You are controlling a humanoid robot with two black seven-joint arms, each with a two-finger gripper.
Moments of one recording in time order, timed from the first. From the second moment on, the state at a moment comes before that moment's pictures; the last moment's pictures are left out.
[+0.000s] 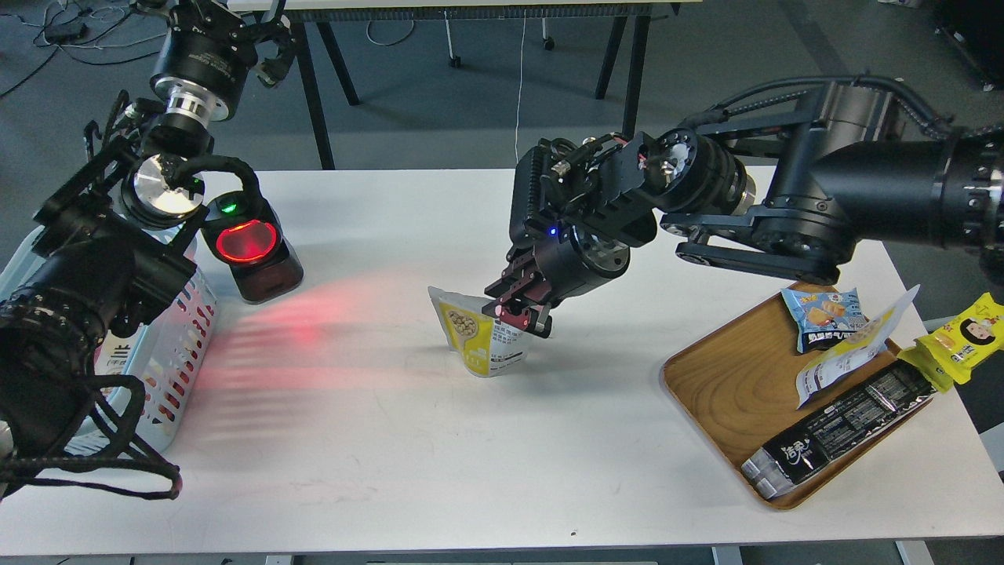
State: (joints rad) left arm -1.01 0.25 -0.81 -0.42 -0.17 -0.49 -0.31; right arm 1.67 -0.23 -0.39 1.17 -1.68 0.24 0.49
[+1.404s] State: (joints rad) left arm -1.09 0.69 -0.53 -1.24 0.87 -0.49 -0.22; right arm 1.19 -0.81 0.14 0.77 -0.27 0.33 0.49
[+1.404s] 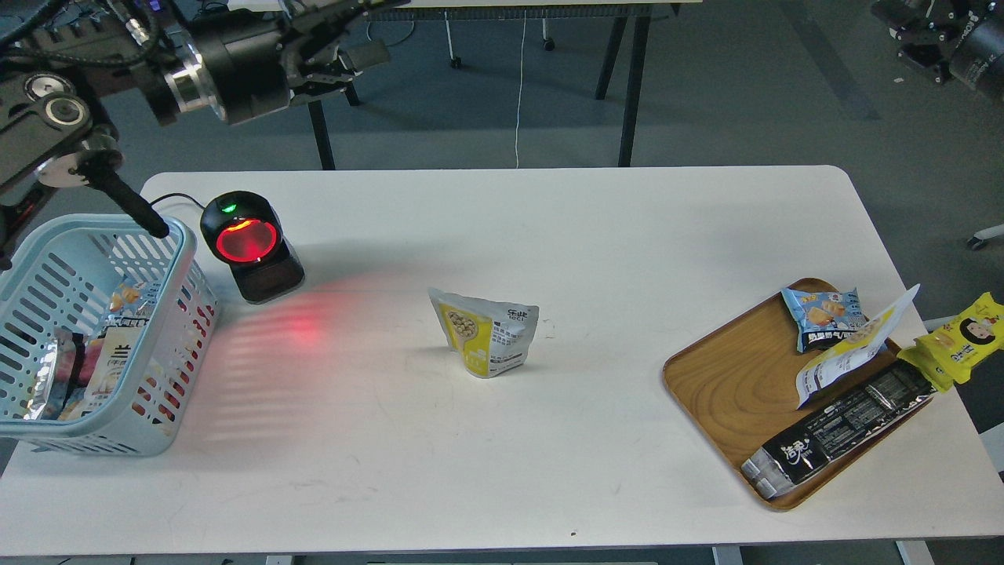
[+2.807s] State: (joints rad) left arm -1.00 0.46 -0.29 -1.41 2.18 -0.49 -0.32; right arm 0.97 -0.66 0.25 0.59 0.21 0.45 0.49
